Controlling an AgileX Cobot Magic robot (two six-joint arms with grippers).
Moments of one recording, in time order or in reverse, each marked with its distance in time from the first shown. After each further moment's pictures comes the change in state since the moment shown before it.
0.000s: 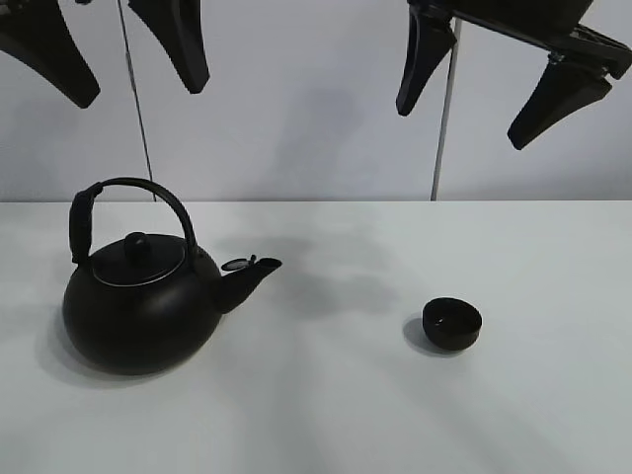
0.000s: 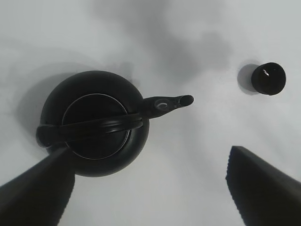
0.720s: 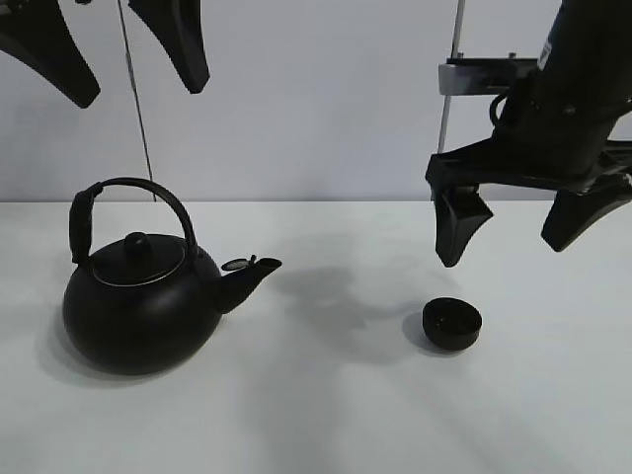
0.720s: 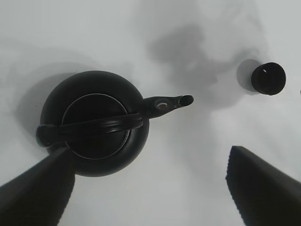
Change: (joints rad) left arm 0.000 0.000 0.000 0.000 0.000 0.000; right arm 0.063 0.001 0.323 -0.248 -0.215 -0.074
